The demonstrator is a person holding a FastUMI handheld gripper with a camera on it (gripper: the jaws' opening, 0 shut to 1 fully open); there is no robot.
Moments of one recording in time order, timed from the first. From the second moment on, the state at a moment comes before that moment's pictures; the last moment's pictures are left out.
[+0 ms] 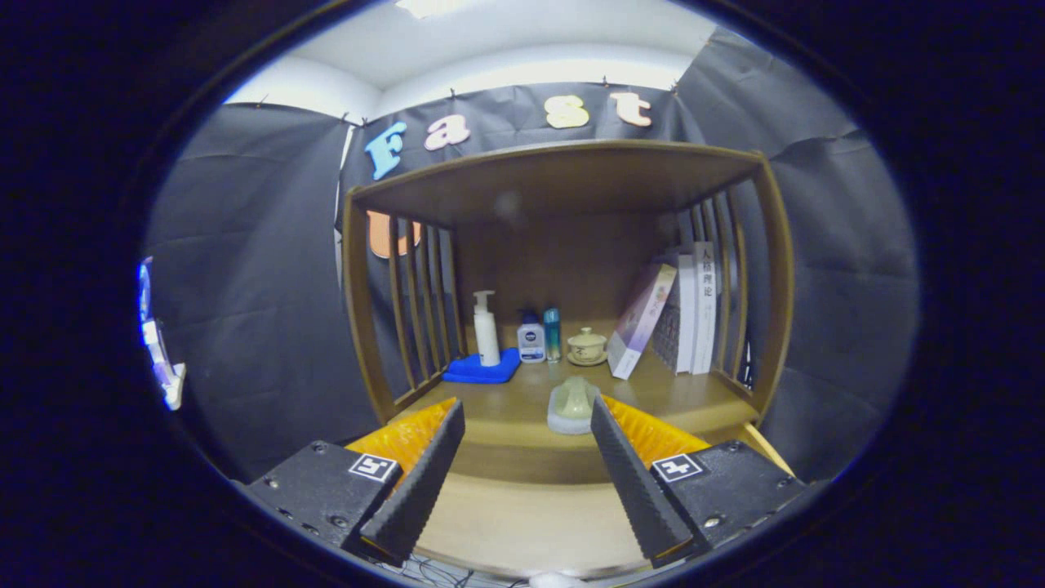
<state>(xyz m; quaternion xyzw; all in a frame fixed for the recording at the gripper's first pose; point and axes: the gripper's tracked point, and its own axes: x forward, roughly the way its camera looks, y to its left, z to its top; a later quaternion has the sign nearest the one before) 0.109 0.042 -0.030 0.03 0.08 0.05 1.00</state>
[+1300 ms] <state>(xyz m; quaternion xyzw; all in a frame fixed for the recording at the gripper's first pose) 0.026 -0.004 -0.196 0.01 0.13 -0.03 0.99</state>
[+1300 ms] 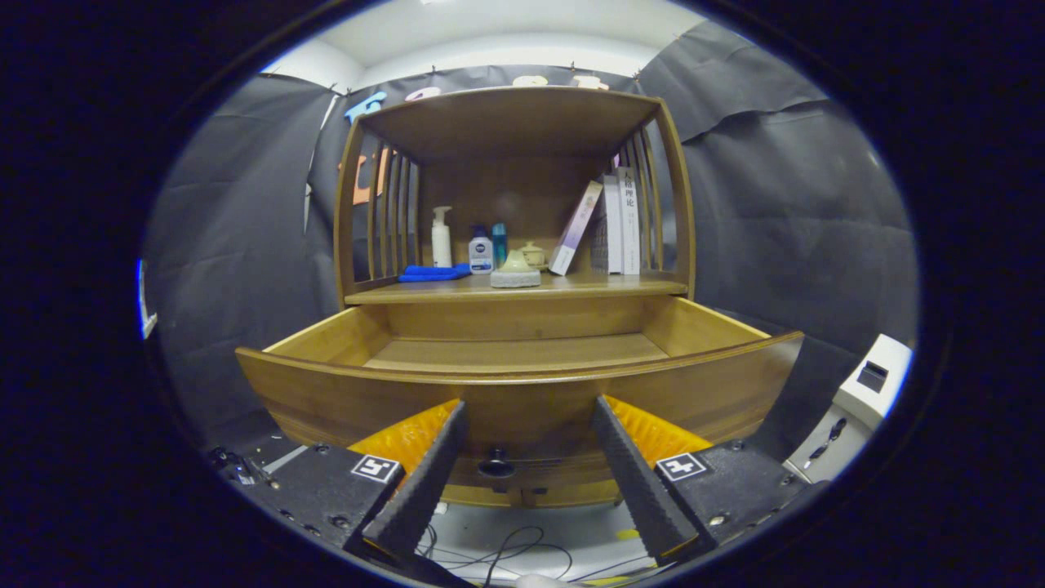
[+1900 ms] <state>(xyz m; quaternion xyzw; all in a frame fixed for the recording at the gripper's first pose) 0.063 -0.001 -0.192 0.01 0.12 -0.03 0.99</state>
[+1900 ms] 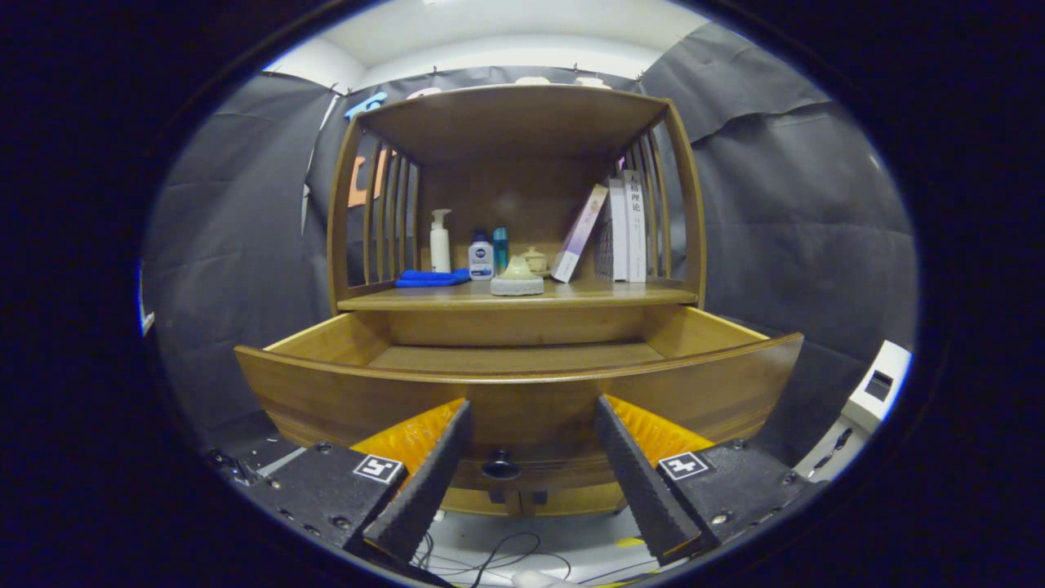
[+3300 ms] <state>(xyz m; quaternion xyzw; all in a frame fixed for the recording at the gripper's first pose) 0.219 -0.001 -0.191 -0.03 0.15 -0.04 0.99</state>
